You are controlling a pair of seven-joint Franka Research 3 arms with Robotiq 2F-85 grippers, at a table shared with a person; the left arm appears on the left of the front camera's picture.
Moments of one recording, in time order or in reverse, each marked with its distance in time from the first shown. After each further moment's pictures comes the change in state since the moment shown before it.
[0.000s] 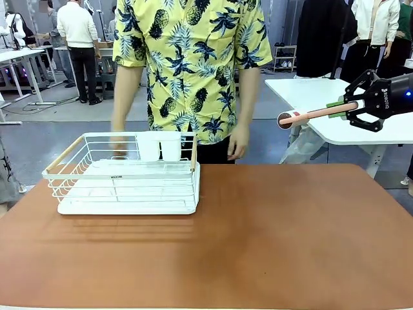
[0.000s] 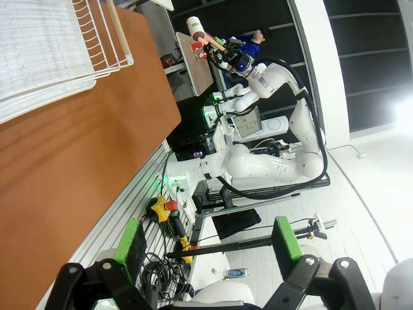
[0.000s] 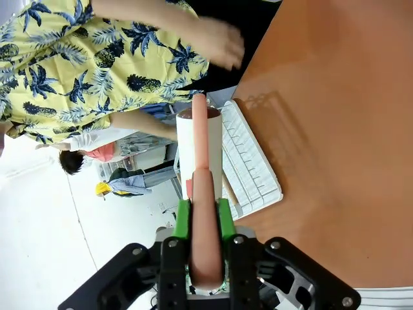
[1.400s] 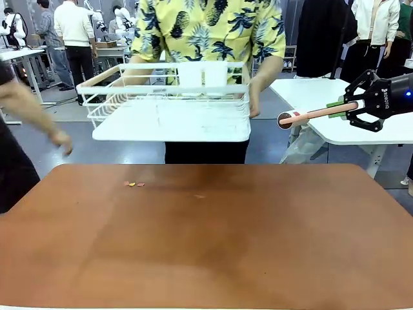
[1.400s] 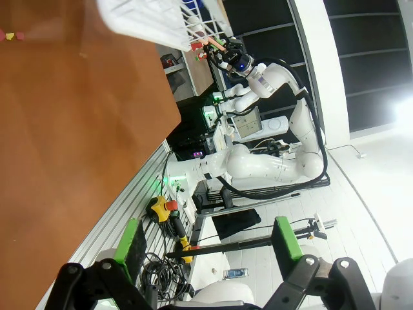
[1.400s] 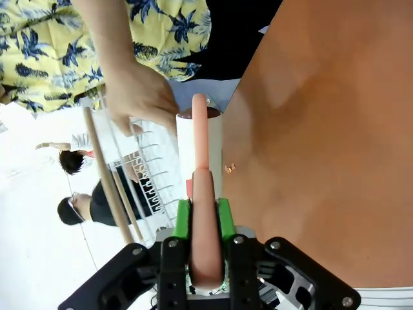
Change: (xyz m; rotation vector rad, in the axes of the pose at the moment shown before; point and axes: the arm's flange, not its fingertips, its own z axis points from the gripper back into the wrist) left arm 0.000 0.000 0.000 0.000 0.000 0.000; right arm 0.000 0.000 0.000 0.000 0.000 0.000
